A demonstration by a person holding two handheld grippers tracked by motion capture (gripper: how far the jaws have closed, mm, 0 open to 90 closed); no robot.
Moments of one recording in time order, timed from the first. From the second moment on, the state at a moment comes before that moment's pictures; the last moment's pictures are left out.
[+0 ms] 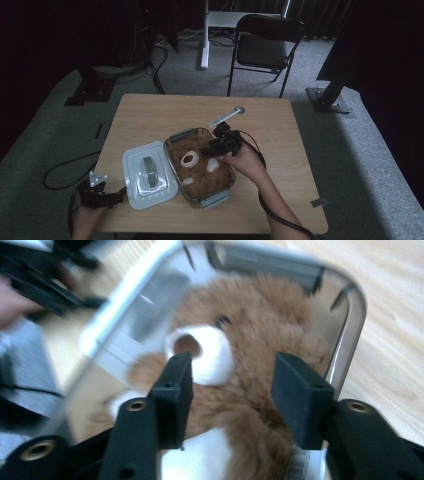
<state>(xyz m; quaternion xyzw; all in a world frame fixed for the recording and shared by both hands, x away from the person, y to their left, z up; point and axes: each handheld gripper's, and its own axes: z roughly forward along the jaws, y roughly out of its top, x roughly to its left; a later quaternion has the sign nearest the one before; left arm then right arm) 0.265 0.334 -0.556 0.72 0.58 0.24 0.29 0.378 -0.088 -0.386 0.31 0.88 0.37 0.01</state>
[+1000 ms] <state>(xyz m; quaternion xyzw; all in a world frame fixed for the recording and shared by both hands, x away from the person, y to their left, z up) 0.266 0.334 -0.556 0.72 0.58 0.24 0.29 0.331 -0.112 -0.428 0.28 0.92 0.27 0.05</state>
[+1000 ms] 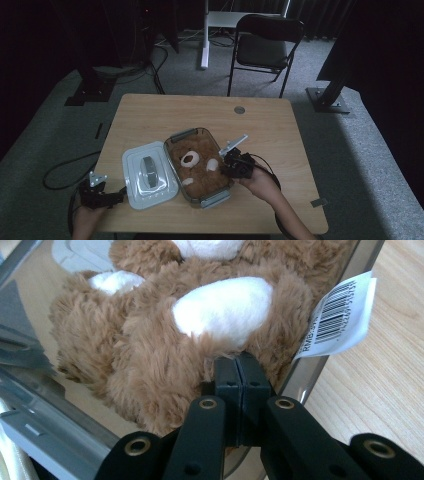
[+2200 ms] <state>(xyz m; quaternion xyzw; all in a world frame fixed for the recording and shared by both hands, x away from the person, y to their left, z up) 0.267 0.334 -0.556 0.72 0.58 0.24 0.29 0.343 -0.081 -0.416 0.24 0.96 0.15 0.07</state>
